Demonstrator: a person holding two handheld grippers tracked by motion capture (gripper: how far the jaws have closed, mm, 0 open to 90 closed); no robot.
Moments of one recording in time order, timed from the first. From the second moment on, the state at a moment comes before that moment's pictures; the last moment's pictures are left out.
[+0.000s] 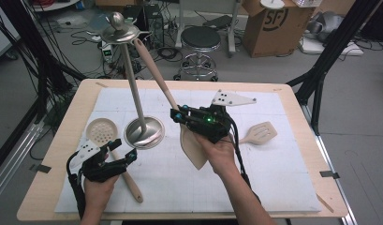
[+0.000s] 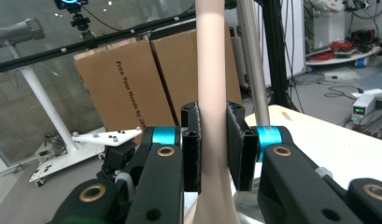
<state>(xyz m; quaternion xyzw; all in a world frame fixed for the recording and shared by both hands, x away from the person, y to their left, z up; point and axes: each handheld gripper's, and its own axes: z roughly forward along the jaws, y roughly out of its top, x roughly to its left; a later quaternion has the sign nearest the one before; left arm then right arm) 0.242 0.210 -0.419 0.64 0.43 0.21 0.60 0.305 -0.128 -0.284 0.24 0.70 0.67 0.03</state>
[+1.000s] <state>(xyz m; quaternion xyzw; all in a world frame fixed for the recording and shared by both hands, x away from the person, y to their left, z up) 0.241 0.212 -0.419 0.64 0.43 0.21 0.60 0.317 -0.112 -0.293 0.28 0.72 0.64 0.06</state>
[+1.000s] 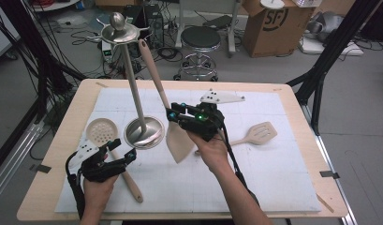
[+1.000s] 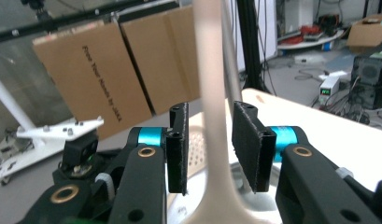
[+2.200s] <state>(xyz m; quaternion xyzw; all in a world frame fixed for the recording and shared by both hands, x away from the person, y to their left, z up) 0.242 0.215 -0.419 0.63 0.43 0.20 0.61 0.368 -0.104 -0.237 0.28 0.55 0.78 0.06</state>
